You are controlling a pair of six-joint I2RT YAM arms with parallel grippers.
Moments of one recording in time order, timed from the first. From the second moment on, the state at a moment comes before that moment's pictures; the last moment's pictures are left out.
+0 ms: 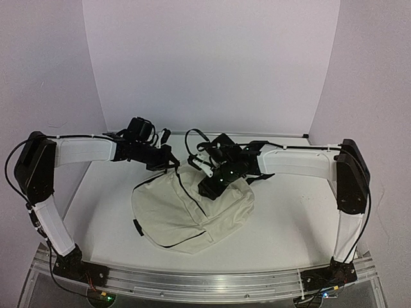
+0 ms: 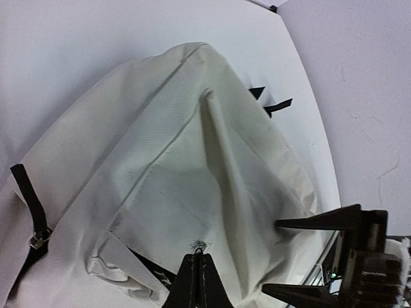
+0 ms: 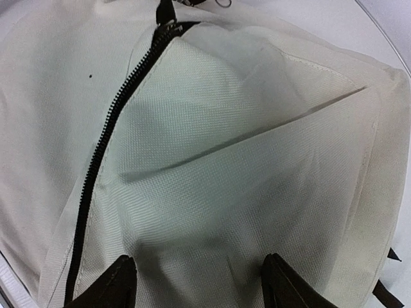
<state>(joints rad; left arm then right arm) -0.56 1.75 1.21 -0.19 0.44 -0.54 0.92 1.97 1.54 -0.56 0.04 -0.11</state>
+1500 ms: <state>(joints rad) -0.56 1.45 0.97 -0.13 0.34 -0.66 0.89 2.12 1.92 -0.80 -0.26 -0.14</state>
